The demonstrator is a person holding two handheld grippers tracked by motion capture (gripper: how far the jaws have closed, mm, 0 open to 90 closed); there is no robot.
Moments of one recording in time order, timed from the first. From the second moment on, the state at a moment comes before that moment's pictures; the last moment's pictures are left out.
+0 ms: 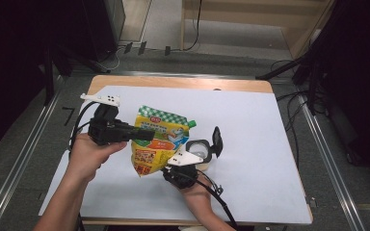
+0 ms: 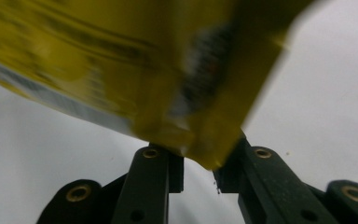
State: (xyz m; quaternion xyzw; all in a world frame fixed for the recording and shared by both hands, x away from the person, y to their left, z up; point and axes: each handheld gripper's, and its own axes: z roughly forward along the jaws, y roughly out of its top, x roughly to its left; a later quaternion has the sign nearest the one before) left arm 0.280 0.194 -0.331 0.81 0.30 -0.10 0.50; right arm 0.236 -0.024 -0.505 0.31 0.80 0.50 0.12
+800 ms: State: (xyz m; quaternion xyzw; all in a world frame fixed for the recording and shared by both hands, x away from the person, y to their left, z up) left arm 0.279 0.173 -0.345 0.83 0.31 -0.03 0.47; right arm 0.222 -0.023 -0.493 0.28 0.81 0.51 0.11
